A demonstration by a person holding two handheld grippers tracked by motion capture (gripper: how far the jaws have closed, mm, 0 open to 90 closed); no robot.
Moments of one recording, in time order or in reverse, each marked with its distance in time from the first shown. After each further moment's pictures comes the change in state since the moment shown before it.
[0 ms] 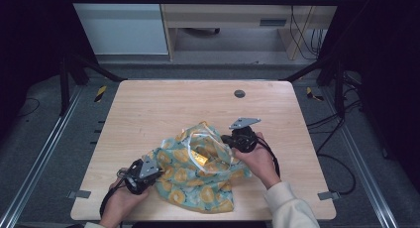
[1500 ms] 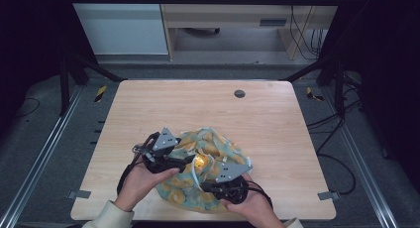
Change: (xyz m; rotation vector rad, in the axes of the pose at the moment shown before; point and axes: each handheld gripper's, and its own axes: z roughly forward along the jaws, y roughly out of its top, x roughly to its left) left arm -0.011 0.122 -0.028 -0.205 -0.121 -0.089; right arm 0.115 -0.052 -0.035 -0.047 0.330 -0.153
